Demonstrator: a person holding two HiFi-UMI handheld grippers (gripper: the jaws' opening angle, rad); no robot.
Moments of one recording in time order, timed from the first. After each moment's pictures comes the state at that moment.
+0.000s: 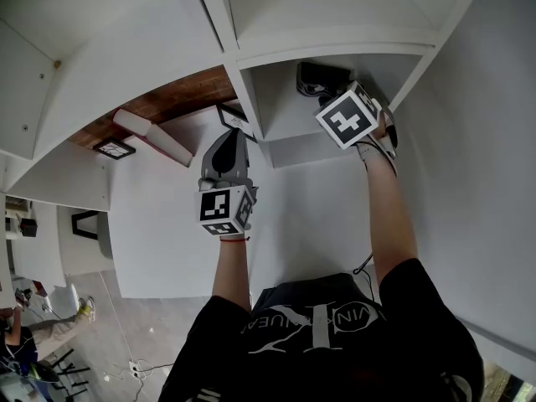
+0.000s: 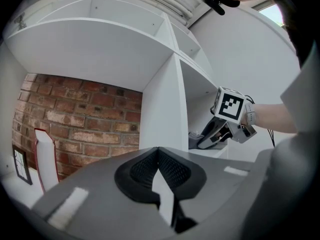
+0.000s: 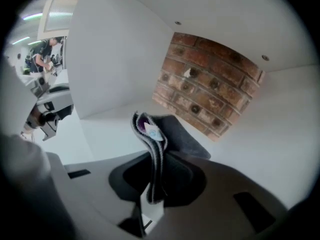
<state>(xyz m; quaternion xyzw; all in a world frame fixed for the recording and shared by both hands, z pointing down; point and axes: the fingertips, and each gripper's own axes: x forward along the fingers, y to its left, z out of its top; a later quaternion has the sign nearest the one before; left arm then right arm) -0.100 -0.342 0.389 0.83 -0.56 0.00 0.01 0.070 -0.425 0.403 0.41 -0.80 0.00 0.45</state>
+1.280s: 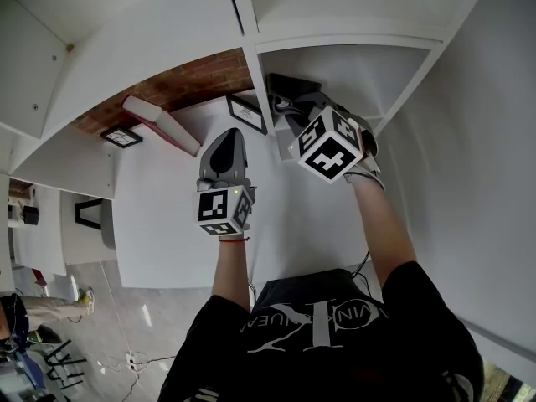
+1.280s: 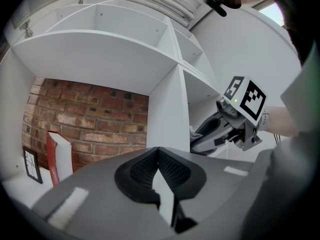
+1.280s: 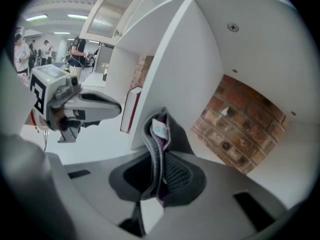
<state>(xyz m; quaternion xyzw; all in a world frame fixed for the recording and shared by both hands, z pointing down) -0.127 -0.316 0.387 0.81 -0.58 -0.01 0.01 -0.033 -0.356 0.390 0.30 -0.87 -0.11 0.39</state>
